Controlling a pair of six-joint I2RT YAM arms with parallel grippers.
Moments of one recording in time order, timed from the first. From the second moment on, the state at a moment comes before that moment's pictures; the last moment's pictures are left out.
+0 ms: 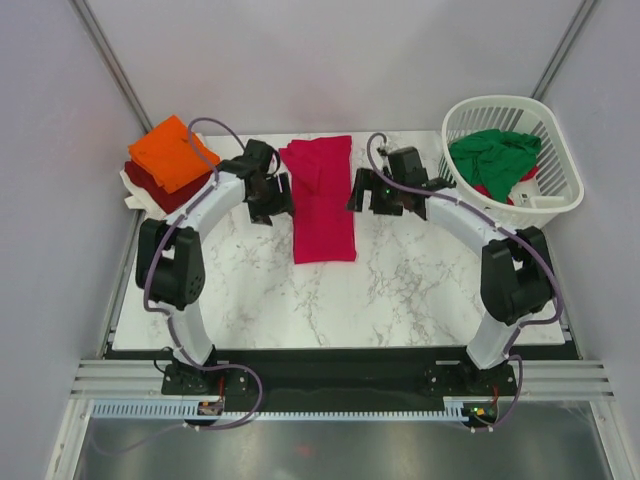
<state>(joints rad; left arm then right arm) -0.30 1.95 1.65 -0.81 0.07 -0.51 0.39 1.79 1.44 -0.39 -0.18 0.44</state>
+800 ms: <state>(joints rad) -0.36 1.74 1.02 -0.30 0.34 -0.57 0.40 1.87 0.96 0.03 -0.59 0.61</state>
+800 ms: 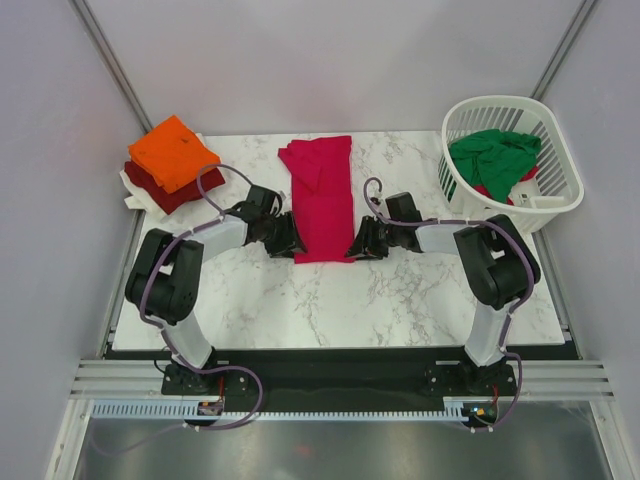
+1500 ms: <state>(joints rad) -0.51 1.56 0.82 -0.27 0.31 -0.67 0.41 1.69 0.81 -0.05 -0.55 0.59</state>
